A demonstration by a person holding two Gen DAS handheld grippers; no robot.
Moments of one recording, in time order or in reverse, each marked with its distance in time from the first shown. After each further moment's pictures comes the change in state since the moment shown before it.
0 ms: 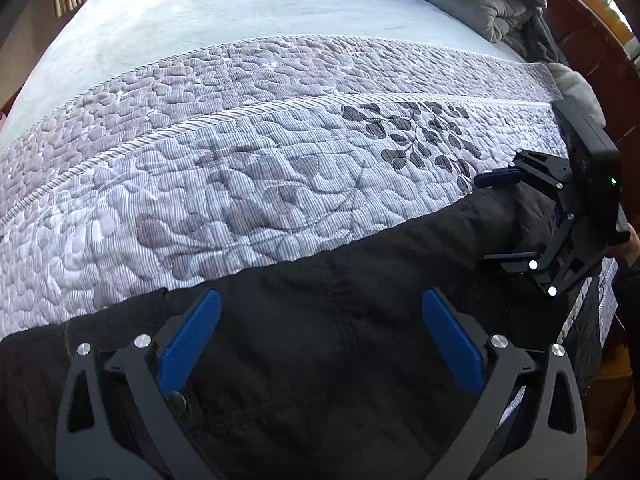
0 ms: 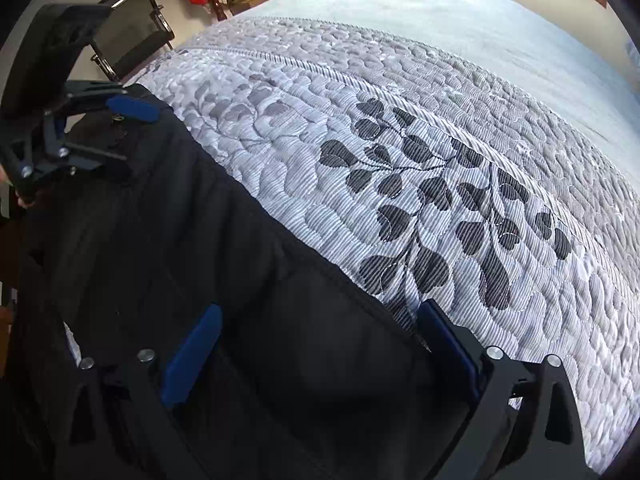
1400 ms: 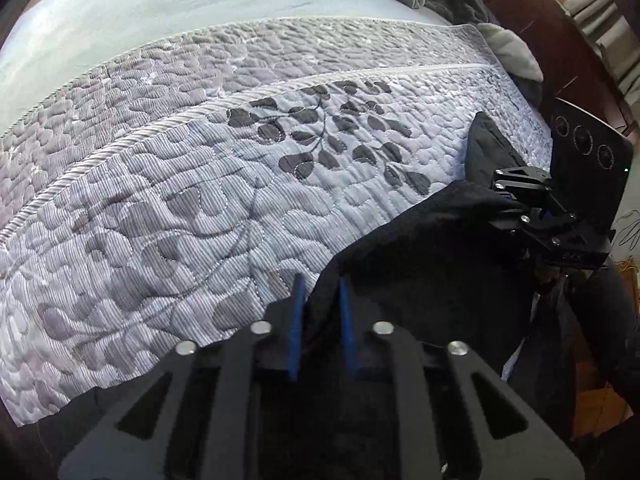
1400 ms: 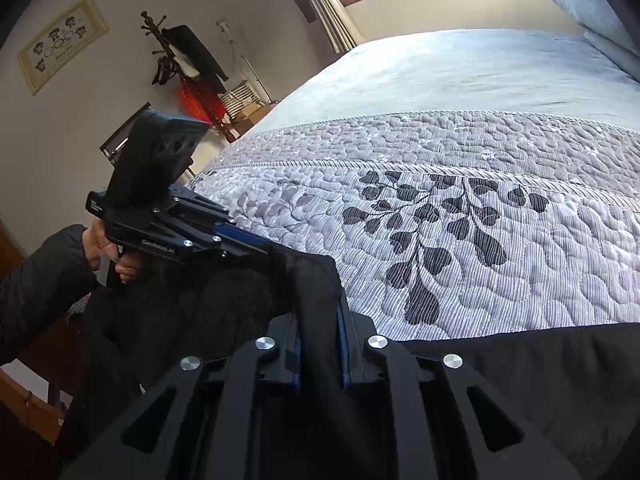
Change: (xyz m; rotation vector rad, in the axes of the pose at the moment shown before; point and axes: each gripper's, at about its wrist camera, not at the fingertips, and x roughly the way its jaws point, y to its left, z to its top) left arm 0.031 -0.033 0.026 0.195 0.059 -0.261; right arm -0.059 -0.007 -0.052 0.256 -0.389 0.186
